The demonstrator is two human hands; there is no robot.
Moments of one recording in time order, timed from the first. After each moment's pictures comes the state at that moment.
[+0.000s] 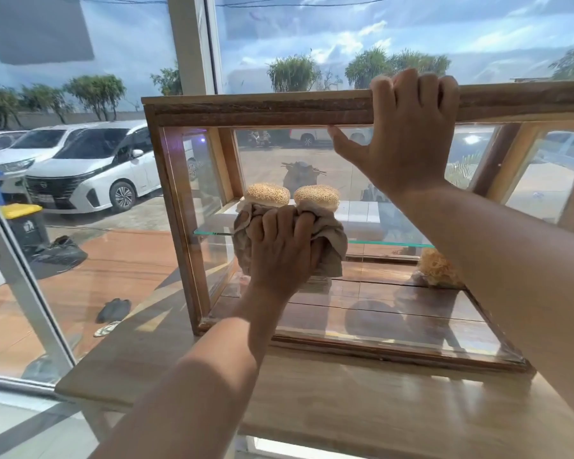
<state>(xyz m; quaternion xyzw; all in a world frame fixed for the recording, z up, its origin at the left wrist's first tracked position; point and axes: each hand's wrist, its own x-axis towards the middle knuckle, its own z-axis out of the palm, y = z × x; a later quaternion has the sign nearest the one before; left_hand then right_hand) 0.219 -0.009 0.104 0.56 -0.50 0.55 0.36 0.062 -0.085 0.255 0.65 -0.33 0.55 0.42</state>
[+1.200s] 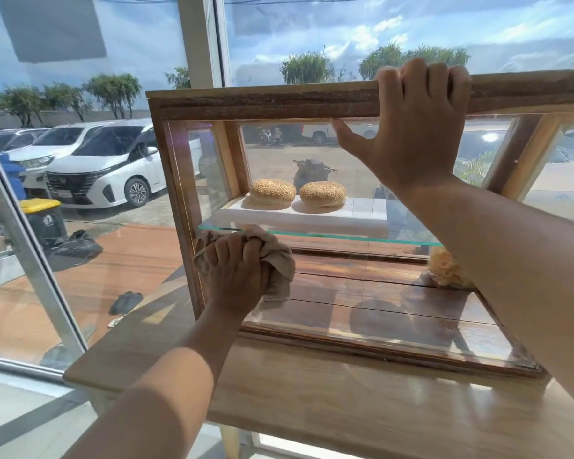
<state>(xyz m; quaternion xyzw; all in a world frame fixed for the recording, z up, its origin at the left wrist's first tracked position) 0.285 0.025 0.053 0.62 -0.50 0.51 0.33 0.063 -0.089 0.253 0.64 -0.32 0.56 0.41</state>
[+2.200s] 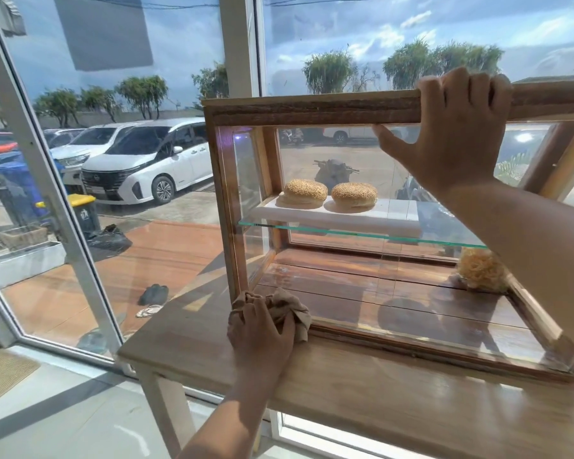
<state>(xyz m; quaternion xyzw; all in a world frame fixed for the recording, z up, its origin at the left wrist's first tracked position) 0.244 0.092 -0.021 0.88 -0.33 0.12 0.32 0.056 -0.077 0.257 0.69 -0.34 0.52 0.37</state>
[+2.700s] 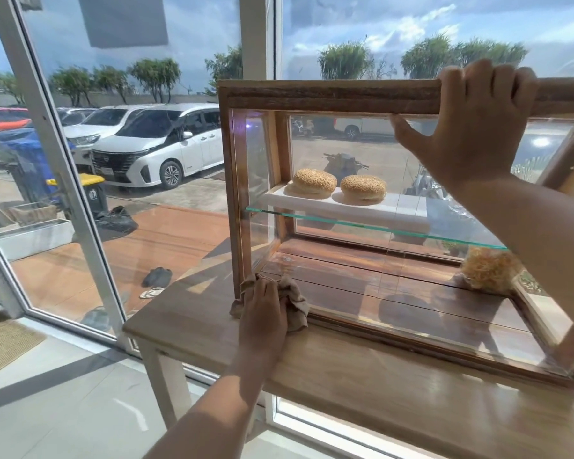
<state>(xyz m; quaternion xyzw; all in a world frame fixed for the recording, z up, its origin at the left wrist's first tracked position) 0.254 0.086 -0.025 0.81 -0.43 0.15 0.37 0.053 -0.074 0.257 0.71 -0.35 0.50 0.36</state>
